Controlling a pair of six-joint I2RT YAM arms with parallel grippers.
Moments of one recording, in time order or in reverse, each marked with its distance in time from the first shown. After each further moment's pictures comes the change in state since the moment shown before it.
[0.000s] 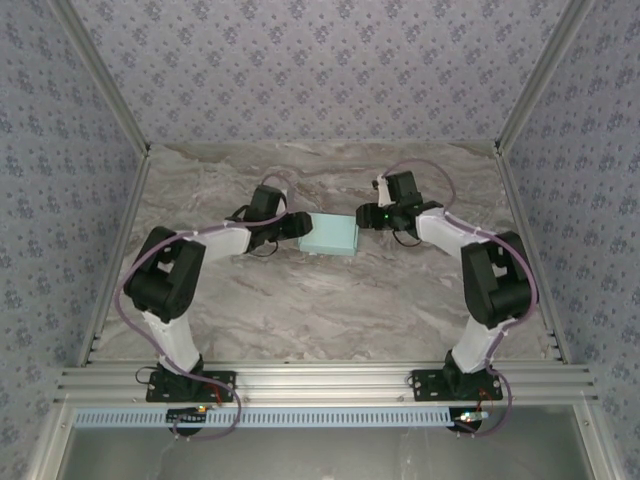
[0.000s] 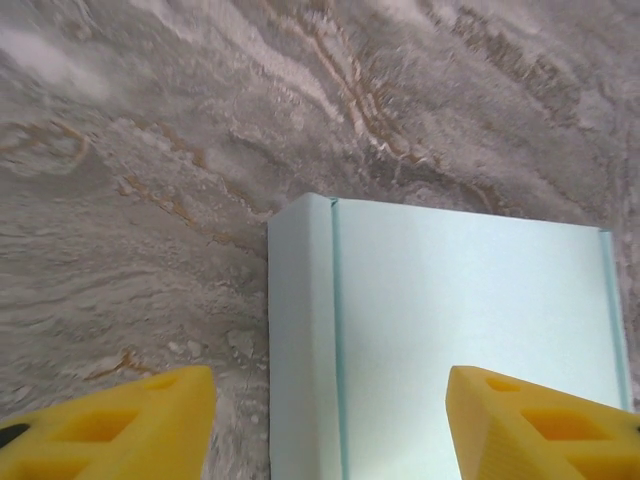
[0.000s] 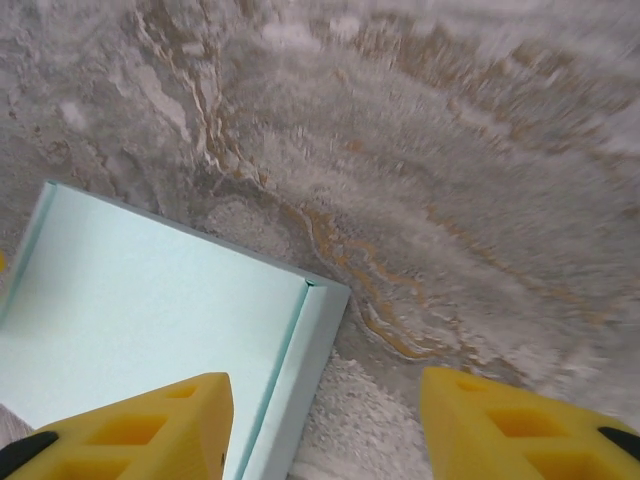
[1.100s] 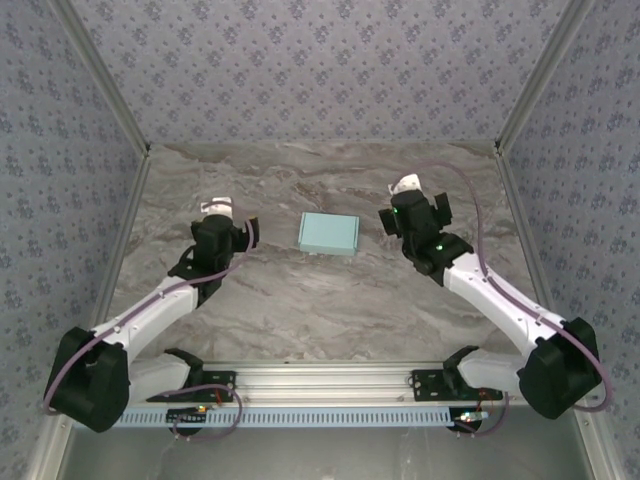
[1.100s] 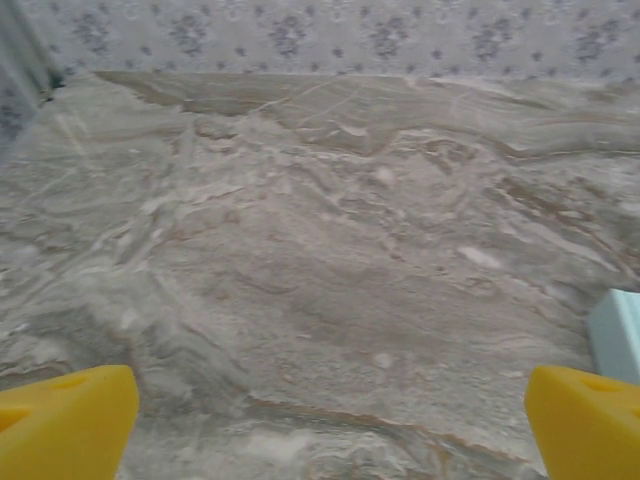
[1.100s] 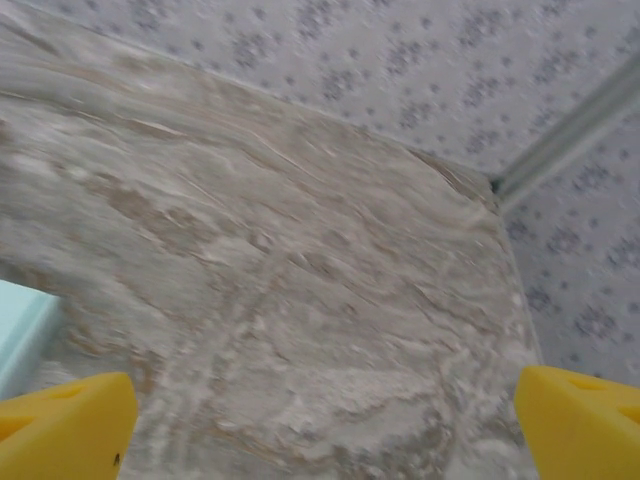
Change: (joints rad) left arm 0.057 -0.655 -0.440 0.064 -0.627 0.338; right arm 0.183 -0.515 -0.220 -0.048 0.840 -0.304
